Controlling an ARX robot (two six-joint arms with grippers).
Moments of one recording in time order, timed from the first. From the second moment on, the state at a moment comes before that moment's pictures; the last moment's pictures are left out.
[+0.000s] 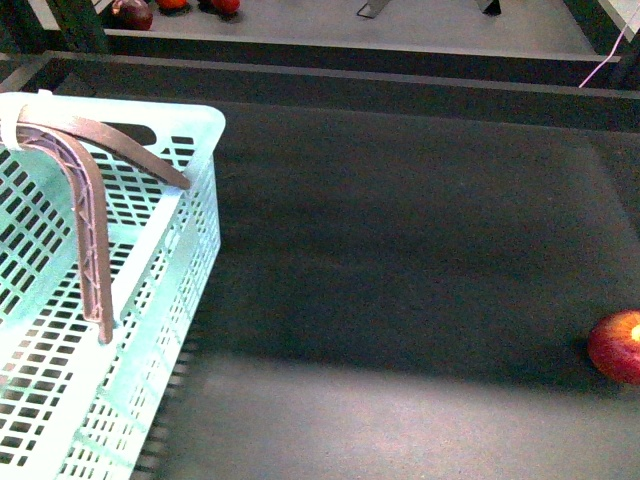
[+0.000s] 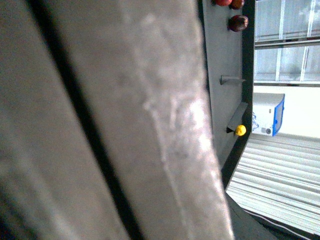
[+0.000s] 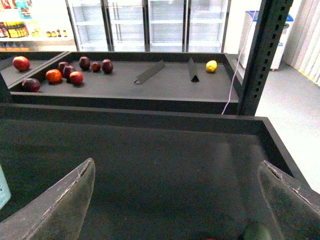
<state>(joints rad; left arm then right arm) 0.09 1.62 0.63 0.47 0.21 -1.23 0.00 0.01 0.02 0.00 0.00 -0.01</state>
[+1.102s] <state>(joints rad) -0.61 1.57 0.92 0.34 0.18 -1.20 0.00 0.01 0.02 0.00 0.00 -0.01</state>
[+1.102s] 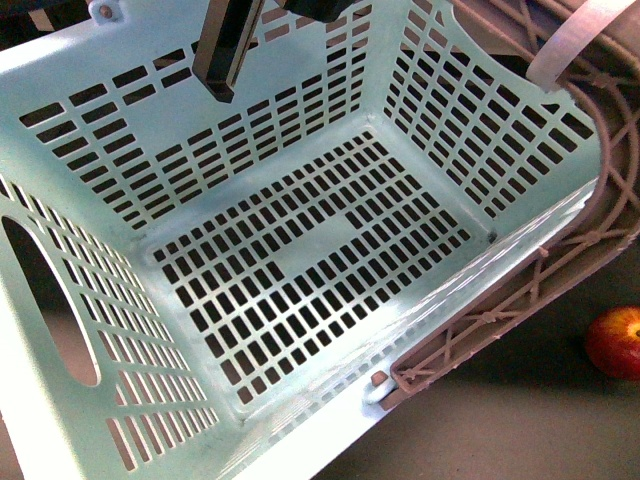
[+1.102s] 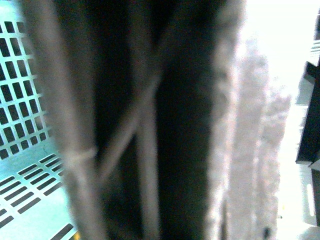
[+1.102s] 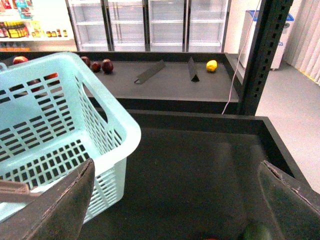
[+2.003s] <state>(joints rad) -0.61 1.57 0.93 0.34 0.17 -1.17 -0.27 0.80 0.17 0.03 -0.10 -0.06</state>
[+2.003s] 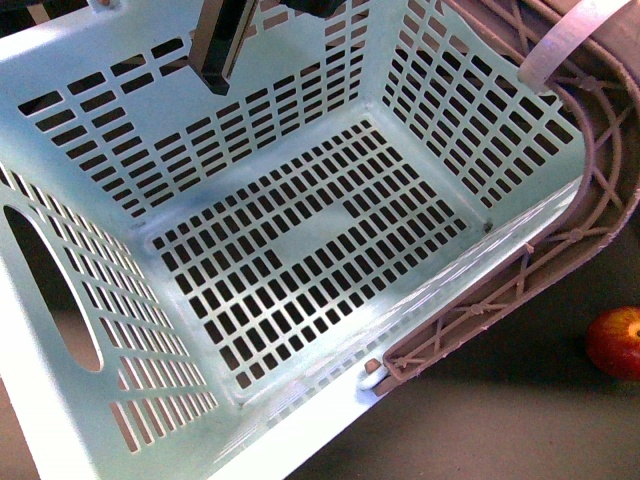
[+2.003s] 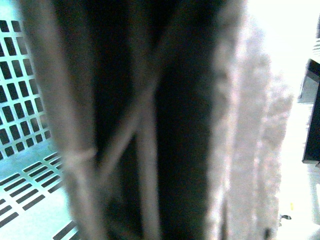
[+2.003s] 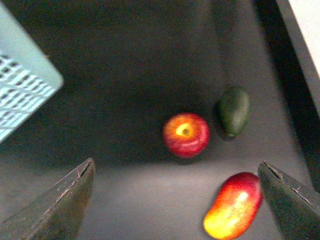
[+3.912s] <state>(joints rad) -0.61 1.57 0.93 0.34 0.17 -1.17 -0.17 2.38 0.85 0.42 0.12 -0.16</state>
